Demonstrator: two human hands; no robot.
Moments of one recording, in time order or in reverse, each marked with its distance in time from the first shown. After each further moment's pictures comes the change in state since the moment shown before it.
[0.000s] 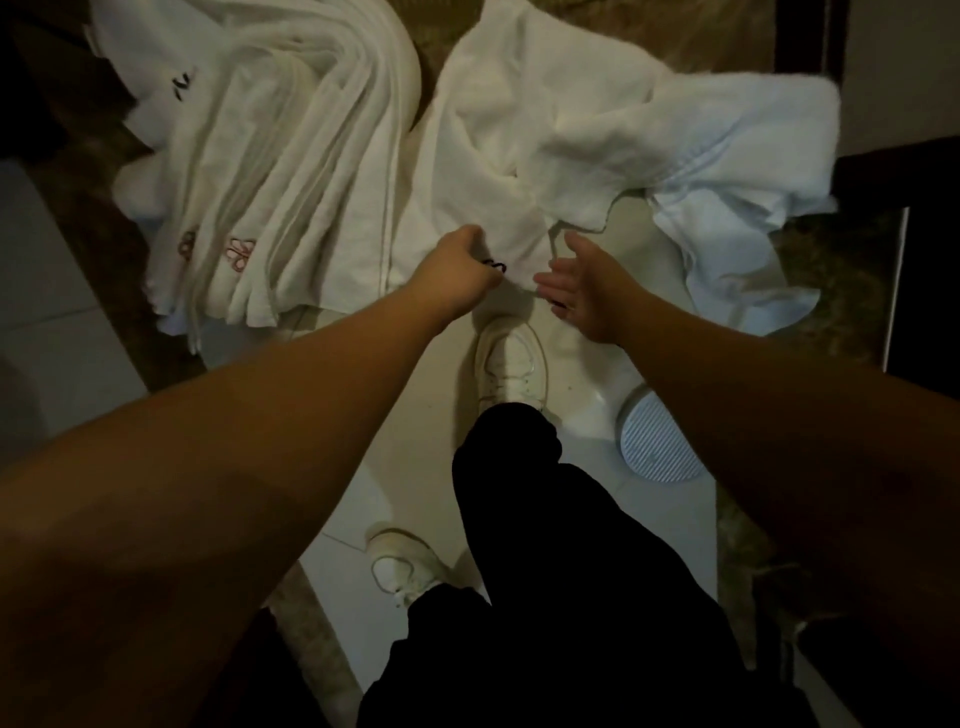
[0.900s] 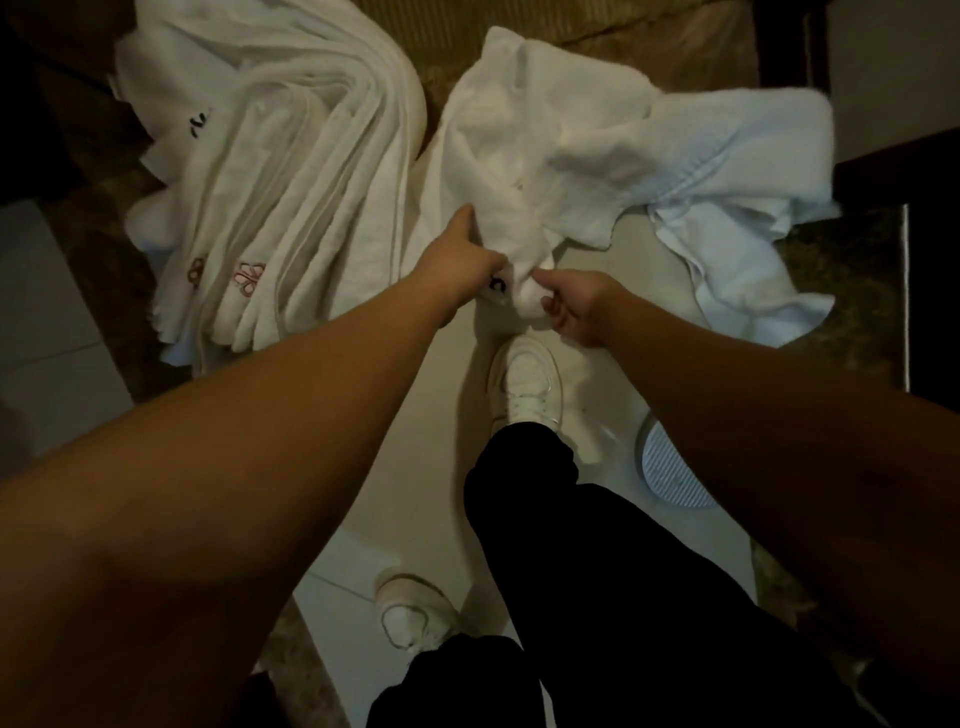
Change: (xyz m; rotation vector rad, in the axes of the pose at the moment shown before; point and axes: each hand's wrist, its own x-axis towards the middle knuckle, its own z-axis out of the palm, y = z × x) left_hand 0.023 -0.008 -0.008 -0.144 0.028 0.056; right_hand 0.025 0.012 0.026 0.106 0.062 -0.081
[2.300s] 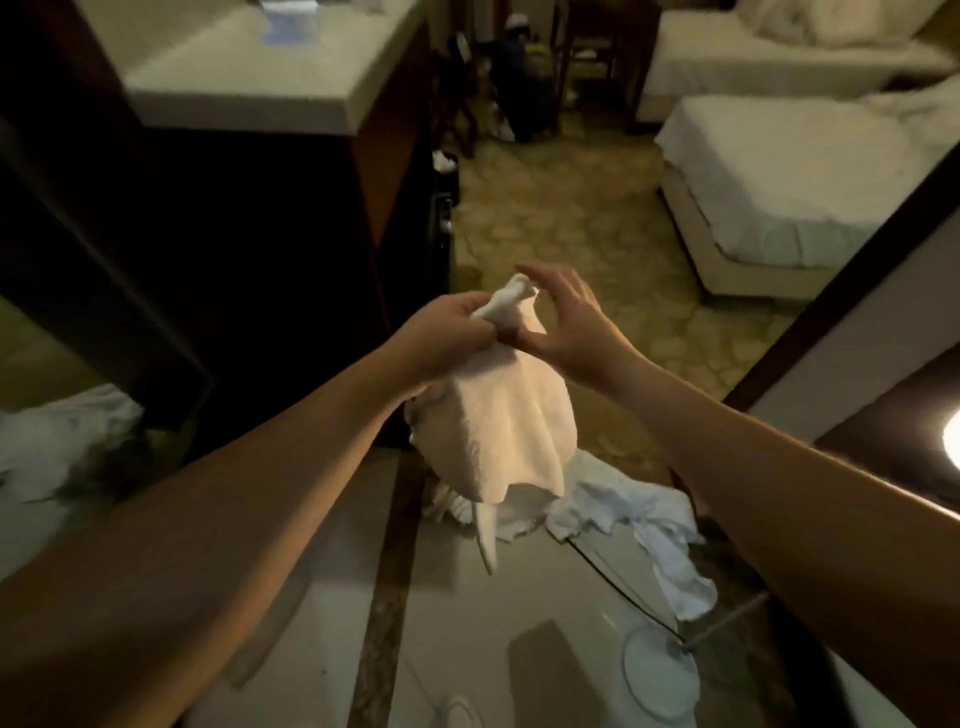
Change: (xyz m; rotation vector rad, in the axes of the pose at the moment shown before) left_hand -0.824 0.218 -0.254 -0.019 0.445 0.650; right_hand -0.886 0.010 0.163 -1.012 -0.016 -1.725
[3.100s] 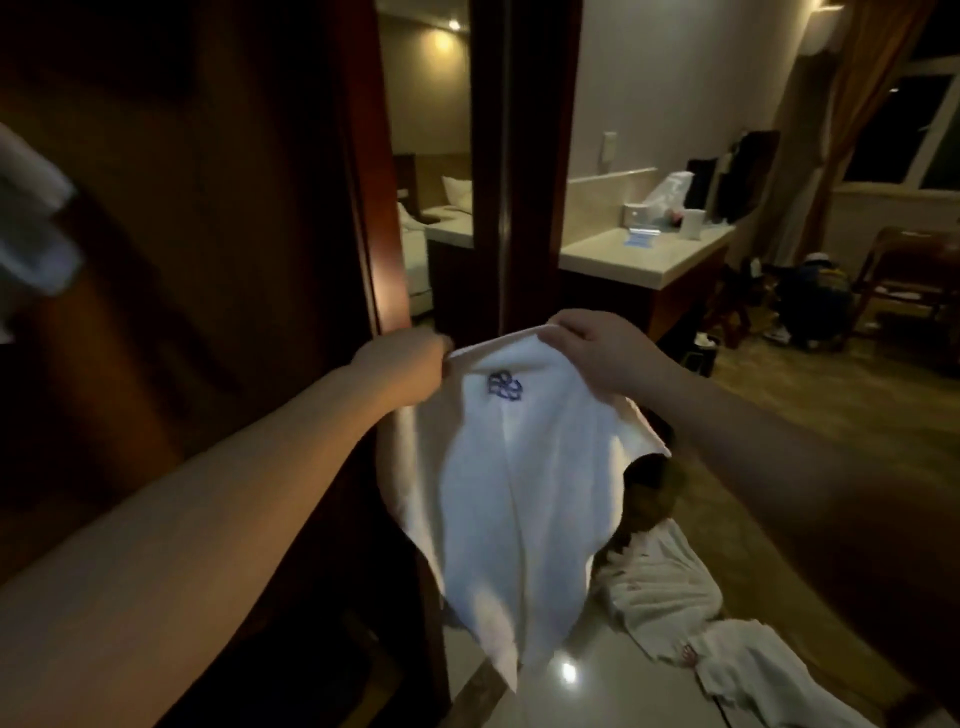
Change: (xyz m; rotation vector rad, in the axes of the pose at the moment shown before) left_hand -0.543 0.069 -0.066 1.066 0.642 -0.365; right_hand -0.283 -0.330 -0.028 0.009 -0.310 -0.642
